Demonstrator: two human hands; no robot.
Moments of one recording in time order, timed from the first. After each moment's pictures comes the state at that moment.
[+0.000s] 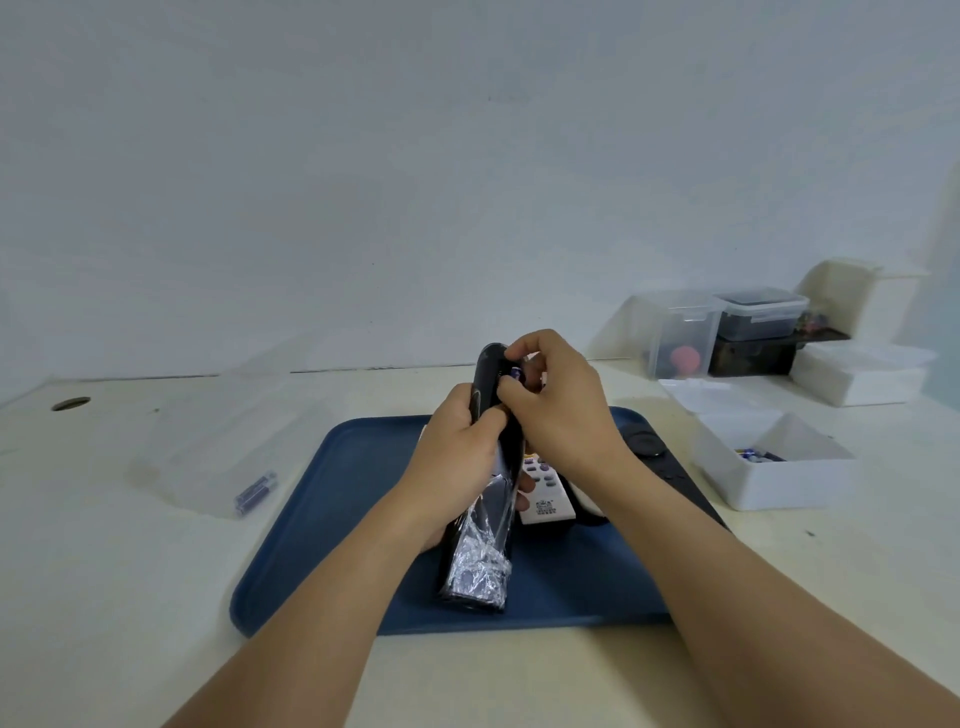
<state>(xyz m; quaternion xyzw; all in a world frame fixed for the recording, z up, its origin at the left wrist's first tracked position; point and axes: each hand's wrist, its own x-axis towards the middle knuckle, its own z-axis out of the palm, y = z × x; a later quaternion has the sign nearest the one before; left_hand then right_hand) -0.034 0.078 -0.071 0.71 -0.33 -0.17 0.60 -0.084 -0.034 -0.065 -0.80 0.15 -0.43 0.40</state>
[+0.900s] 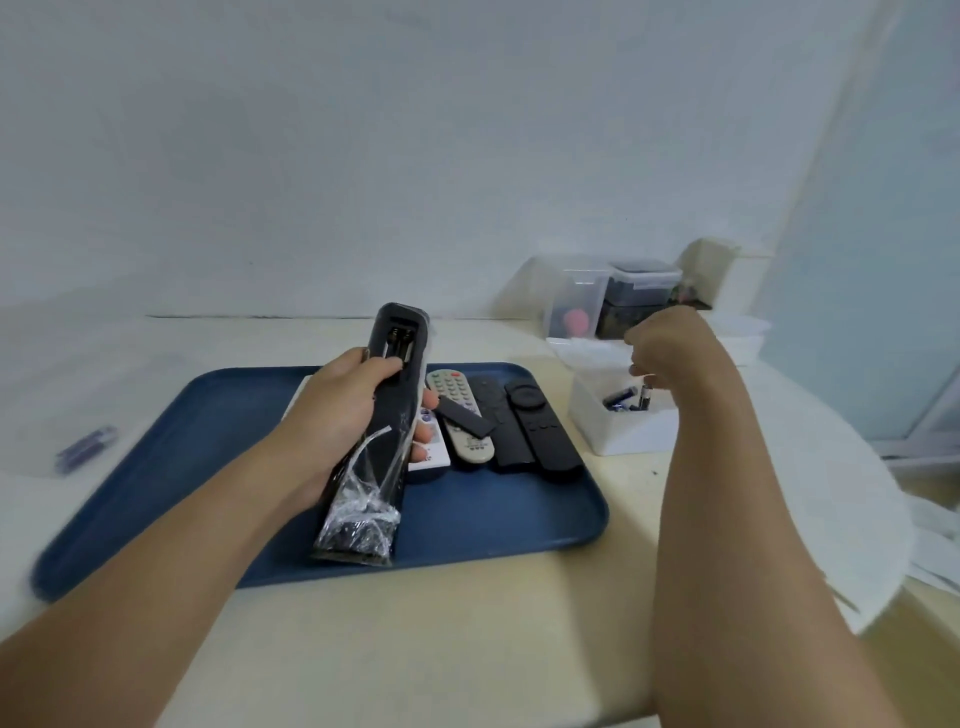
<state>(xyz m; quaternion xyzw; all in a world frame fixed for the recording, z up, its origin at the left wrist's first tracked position) -0.048 0.069 -0.079 0.59 -0.25 -0.30 0.71 -0.203 -0.187 -0.044 -0.74 0.53 -0.27 0.31</state>
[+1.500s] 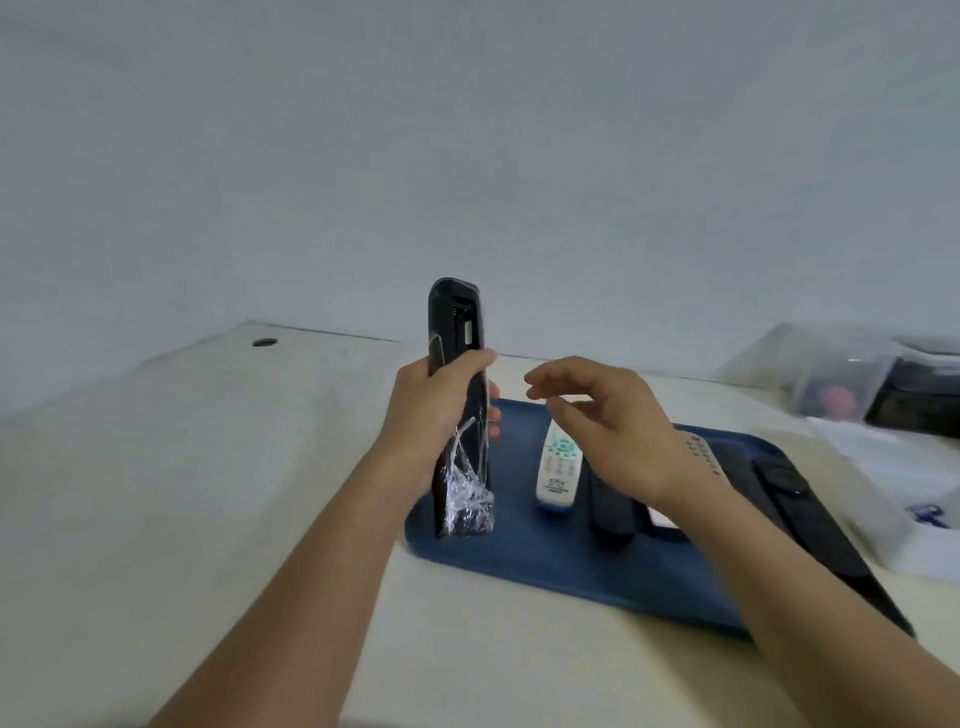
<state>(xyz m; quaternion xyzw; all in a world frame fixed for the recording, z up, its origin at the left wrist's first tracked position) 0.011 0.195 -0.037 0.62 -0.13 -0.10 0.77 -0.073 0.032 -0.050 -0.87 -0.06 -0.28 0.40</state>
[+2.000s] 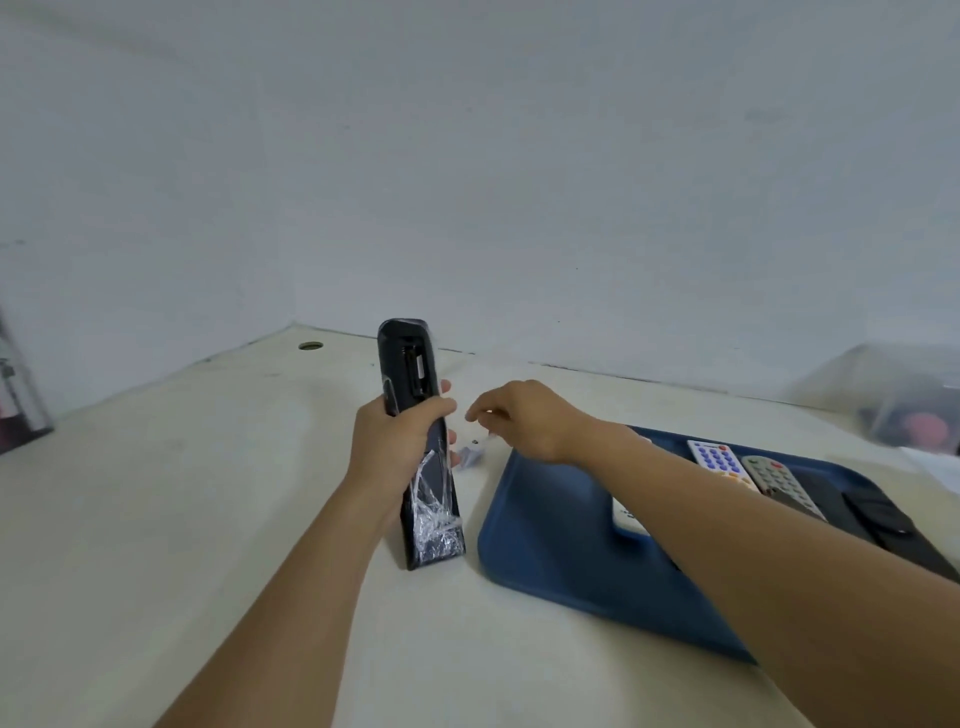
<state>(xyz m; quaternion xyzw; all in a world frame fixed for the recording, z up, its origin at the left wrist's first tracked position) 0.073 0.266 -0.079 0.61 -0.09 -0.02 0.79 0.065 0.090 -0.061 -0.98 -0.07 -0.05 0.17</state>
